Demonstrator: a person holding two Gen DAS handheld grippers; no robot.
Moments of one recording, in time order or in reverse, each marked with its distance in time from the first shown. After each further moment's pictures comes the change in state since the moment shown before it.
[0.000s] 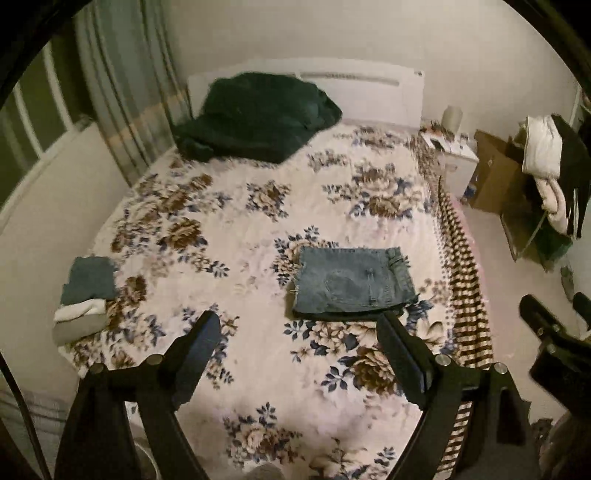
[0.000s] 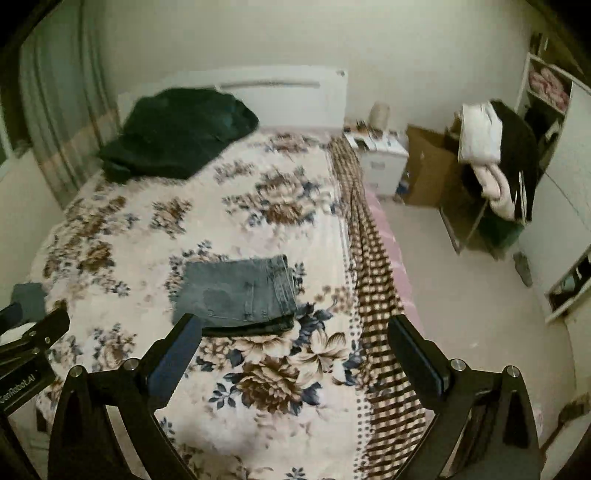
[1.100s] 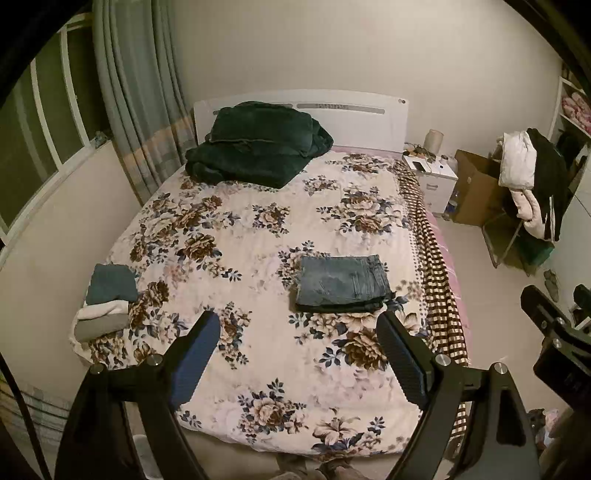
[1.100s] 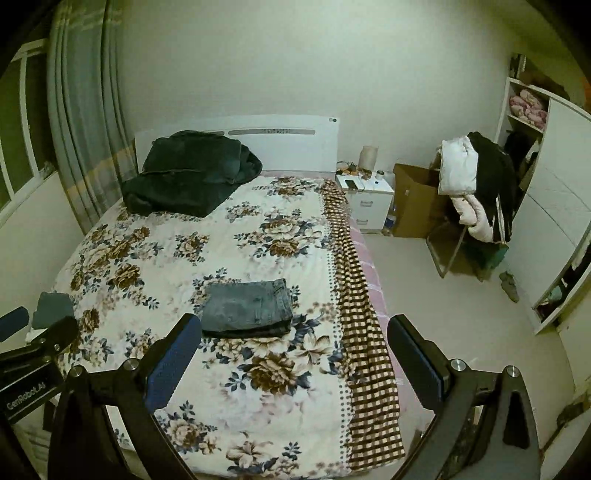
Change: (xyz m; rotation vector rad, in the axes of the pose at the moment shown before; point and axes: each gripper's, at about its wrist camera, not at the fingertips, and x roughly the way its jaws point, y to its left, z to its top) left arm -0.149 0.023 -0.038 0.017 -0.082 -0.033; right arm -0.244 -0.009 -0.029 0.022 -0.117 -0.016
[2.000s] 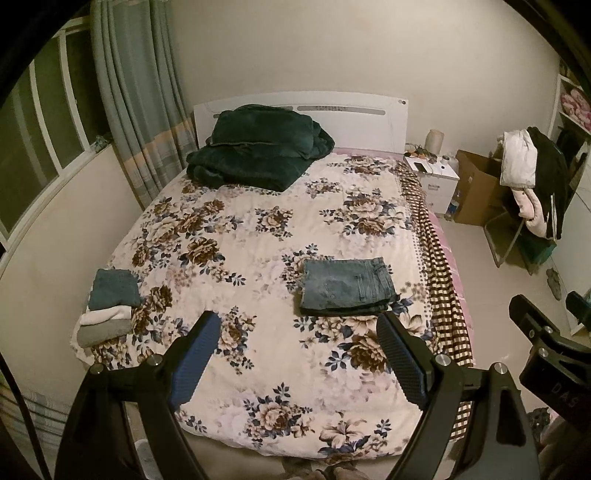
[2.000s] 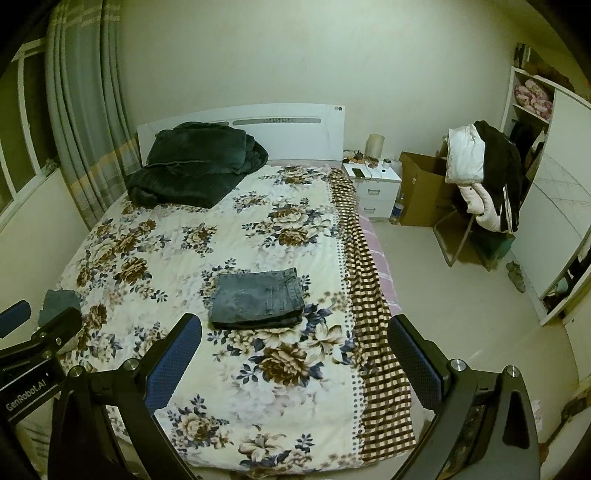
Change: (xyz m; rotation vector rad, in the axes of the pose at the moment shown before) left arm 0.007 0.001 0.010 0.013 -0.011 0.007; right arm 0.019 0.012 -0.009 0.016 0.036 0.021
